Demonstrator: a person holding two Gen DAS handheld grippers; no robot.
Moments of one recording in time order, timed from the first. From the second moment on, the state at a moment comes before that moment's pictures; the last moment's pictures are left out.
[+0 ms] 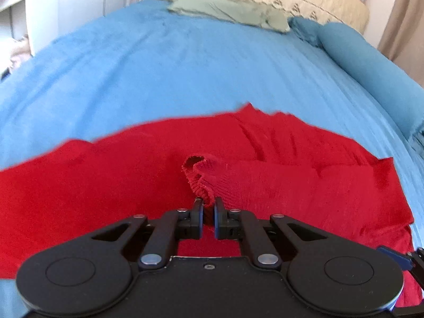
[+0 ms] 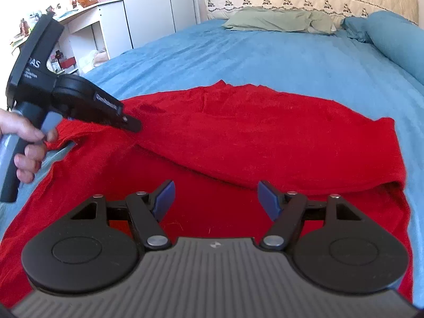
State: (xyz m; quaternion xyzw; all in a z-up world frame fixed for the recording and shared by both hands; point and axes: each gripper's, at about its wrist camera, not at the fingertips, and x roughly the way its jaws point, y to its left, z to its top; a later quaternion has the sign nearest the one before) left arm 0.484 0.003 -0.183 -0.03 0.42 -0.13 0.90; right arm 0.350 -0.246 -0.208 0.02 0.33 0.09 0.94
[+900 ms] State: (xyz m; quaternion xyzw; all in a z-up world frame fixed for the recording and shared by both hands) left arm 0.450 0.034 -0.173 0.01 0.34 -0.07 0.94; right arm 0.373 -0.285 -0.203 0.00 0.32 -0.02 0.95
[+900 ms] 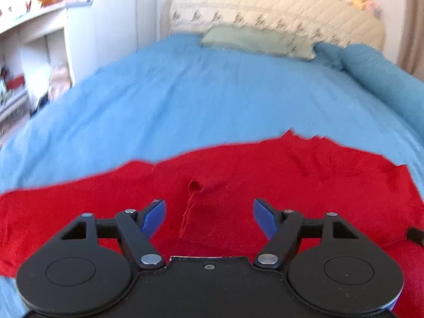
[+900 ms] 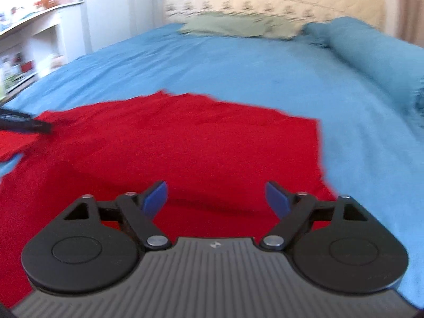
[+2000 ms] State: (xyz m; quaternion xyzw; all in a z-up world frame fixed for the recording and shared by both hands) left arm 0.510 0.032 -0.203 -0.09 0.38 -0.13 0.91; right arm 0.410 -0.338 -0.248 0.02 0.33 -0.04 0.94
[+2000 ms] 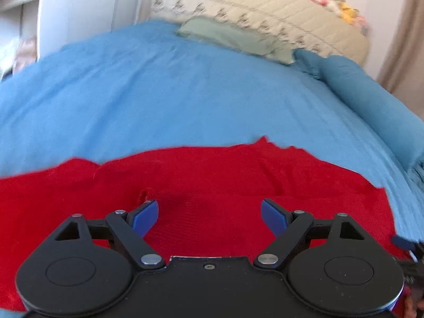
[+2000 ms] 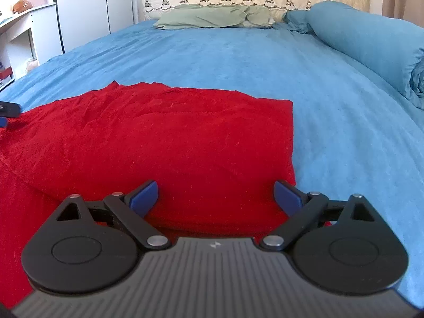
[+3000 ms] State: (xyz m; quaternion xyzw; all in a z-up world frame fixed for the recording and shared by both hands) left arm 0.337 0.214 -0.132 -0.17 0.29 0.07 0.94; right arm 0.337 -0.287 -0.173 0.03 0.32 0.03 0.95
